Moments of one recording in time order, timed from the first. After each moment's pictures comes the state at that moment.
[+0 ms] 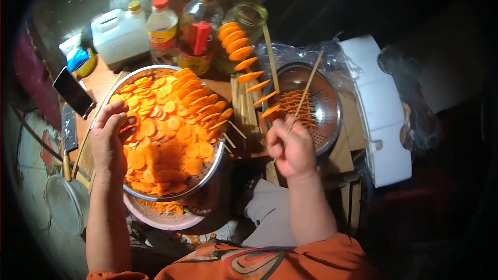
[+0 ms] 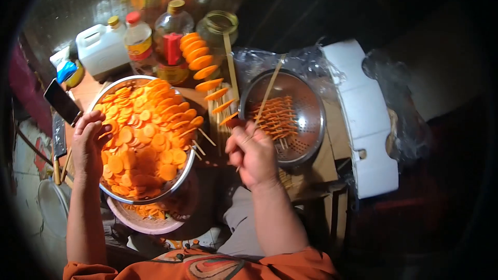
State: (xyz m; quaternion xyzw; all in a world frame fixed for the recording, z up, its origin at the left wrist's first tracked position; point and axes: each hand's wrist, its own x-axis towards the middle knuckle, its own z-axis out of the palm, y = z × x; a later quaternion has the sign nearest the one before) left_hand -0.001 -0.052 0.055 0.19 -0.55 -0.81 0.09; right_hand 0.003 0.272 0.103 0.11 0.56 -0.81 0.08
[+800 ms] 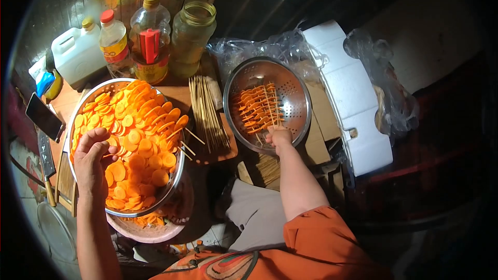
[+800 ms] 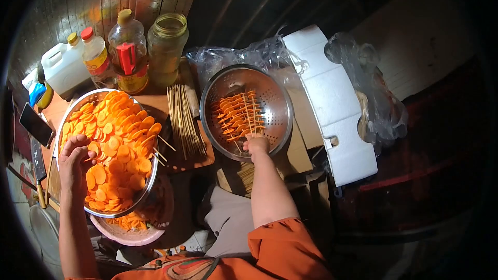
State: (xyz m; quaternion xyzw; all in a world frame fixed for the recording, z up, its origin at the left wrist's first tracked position) left_hand 0.001 -0.022 0.050 0.19 -0.57 -0.80 0.00; right_hand -0.036 0.464 -0.043 0.46 0.76 -0.46 0.00
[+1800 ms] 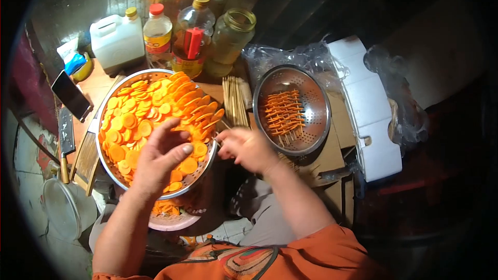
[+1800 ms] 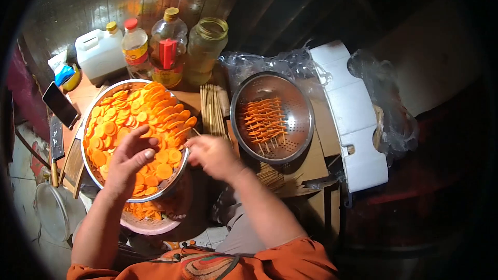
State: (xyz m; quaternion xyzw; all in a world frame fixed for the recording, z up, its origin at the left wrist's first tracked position) left_hand 0.036 0.023 0.072 0.04 -0.54 -0.84 -0.10; right_hand 0.003 0.243 0.080 0.02 0.81 -0.53 0.25
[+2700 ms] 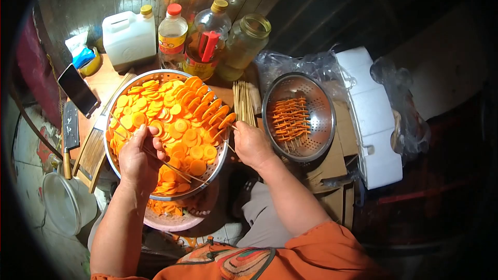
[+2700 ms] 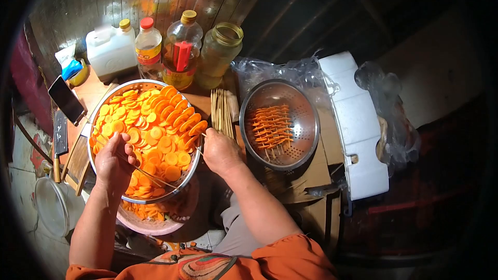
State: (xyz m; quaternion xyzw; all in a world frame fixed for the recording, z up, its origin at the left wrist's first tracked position) left_hand 0.025 -0.022 0.060 0.28 -0.36 -0.89 -0.07; right_hand -0.026 0.232 0.031 -0.09 0.97 -0.22 -0.01
